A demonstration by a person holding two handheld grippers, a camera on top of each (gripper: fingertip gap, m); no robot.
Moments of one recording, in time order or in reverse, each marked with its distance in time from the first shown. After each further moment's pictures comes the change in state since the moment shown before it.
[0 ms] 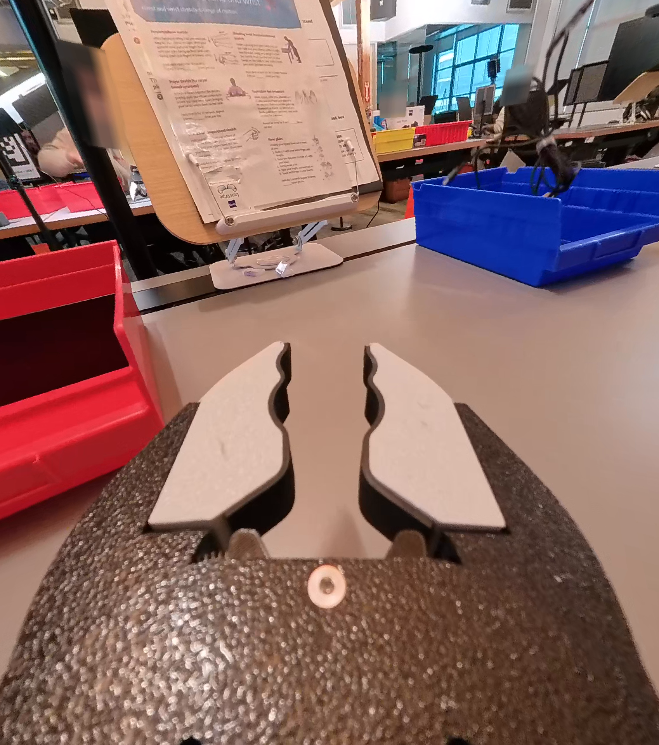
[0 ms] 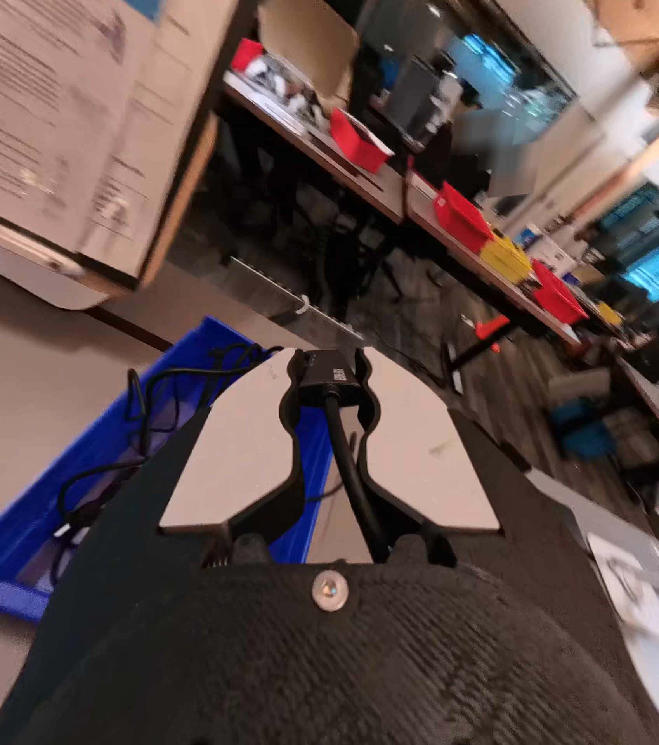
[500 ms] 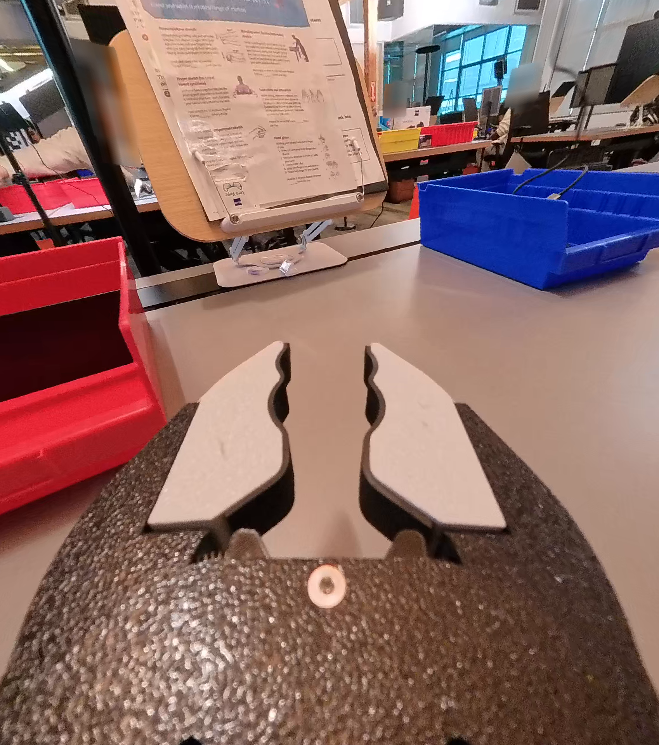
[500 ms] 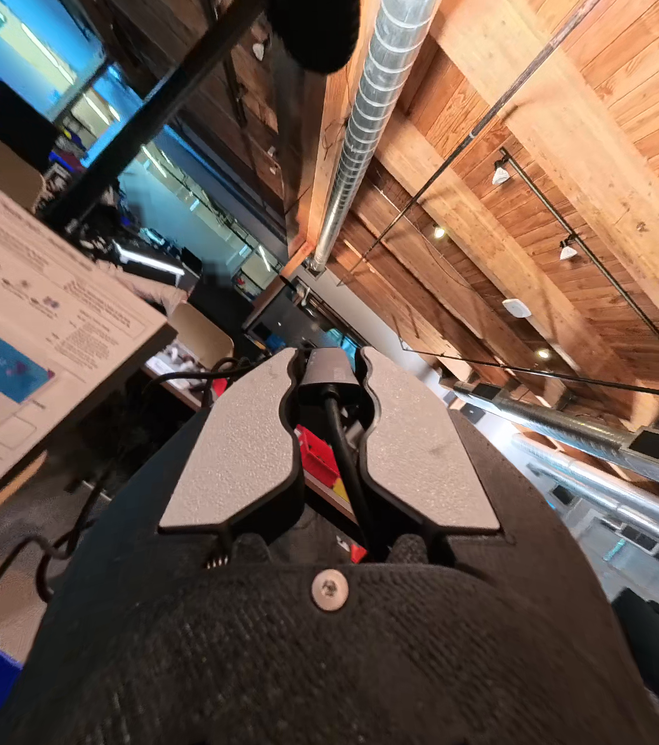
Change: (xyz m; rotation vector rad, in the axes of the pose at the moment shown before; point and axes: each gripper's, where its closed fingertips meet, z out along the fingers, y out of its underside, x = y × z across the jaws) left arm -0.003 0.000 0.000 -0.001 -0.013 -0.012; right arm 0.149 -0.257 -0.112 0.637 0.251 -0.216
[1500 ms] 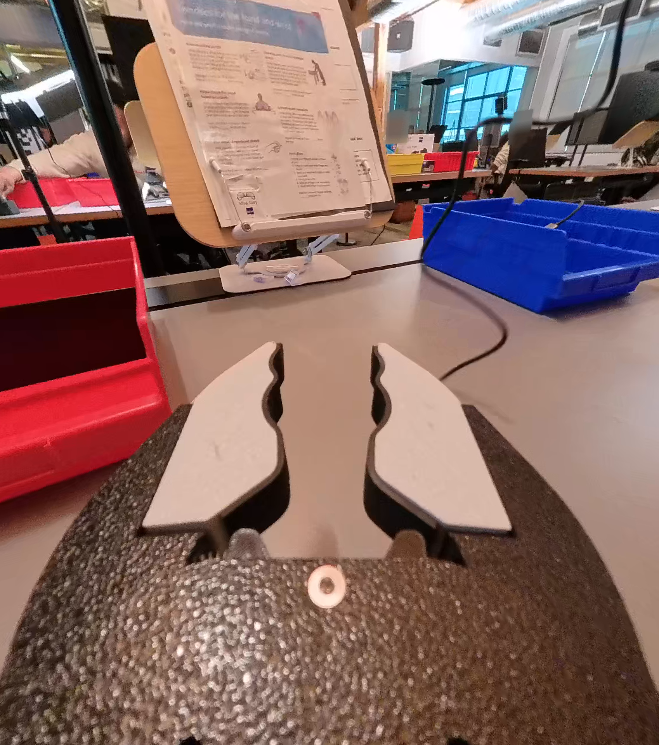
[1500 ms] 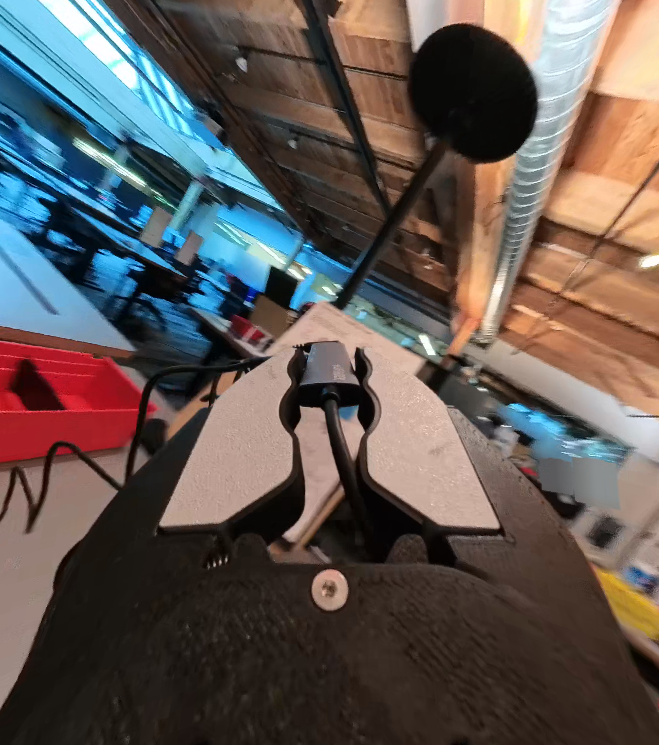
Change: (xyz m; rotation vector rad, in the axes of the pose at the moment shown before) left arm -0.007 -0.004 -0.005 0.039 -0.011 -0.062; right arm -0.208 -0.018 -0.165 0.277 -0.364 0.380
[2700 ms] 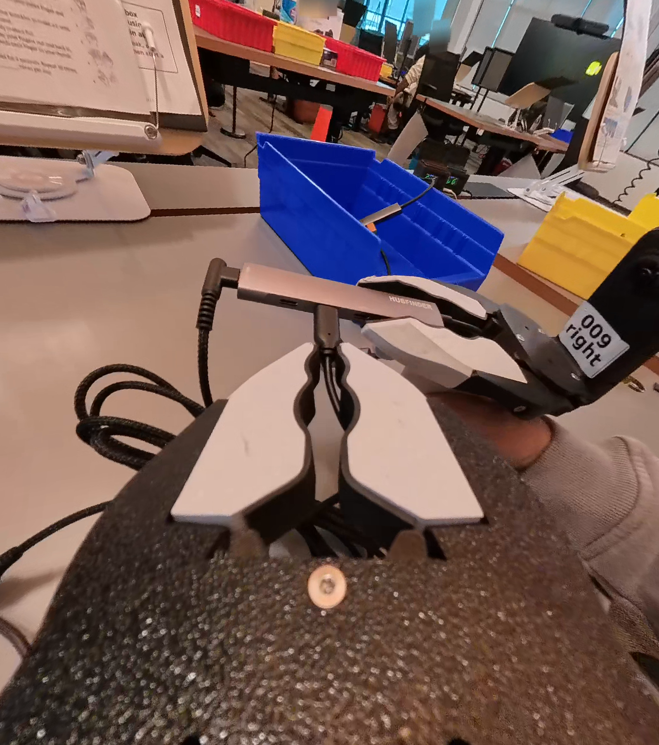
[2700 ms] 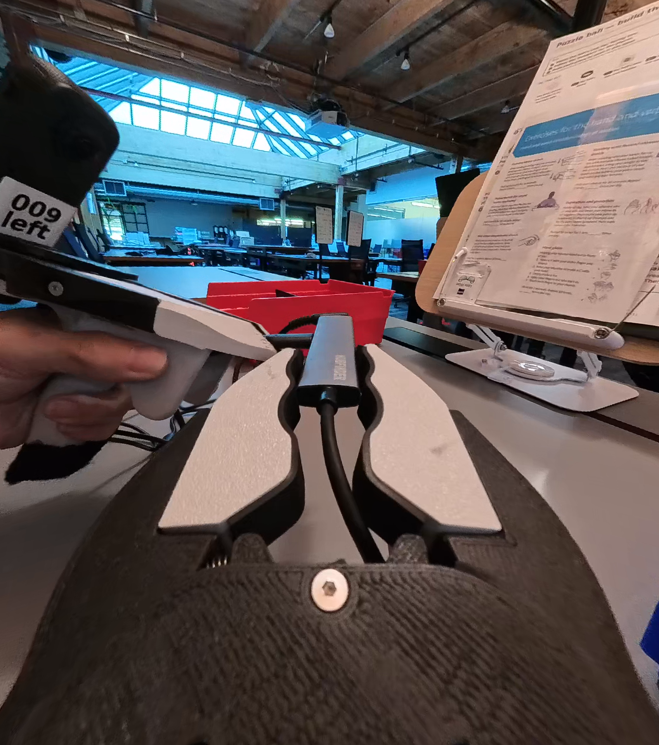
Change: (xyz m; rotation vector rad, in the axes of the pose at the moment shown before) left arm 0.177 -0.018 0.090 -0.251 0.240 -0.245; right arm -0.233 0.192 -0.059 -0.072 -0.330 0.658
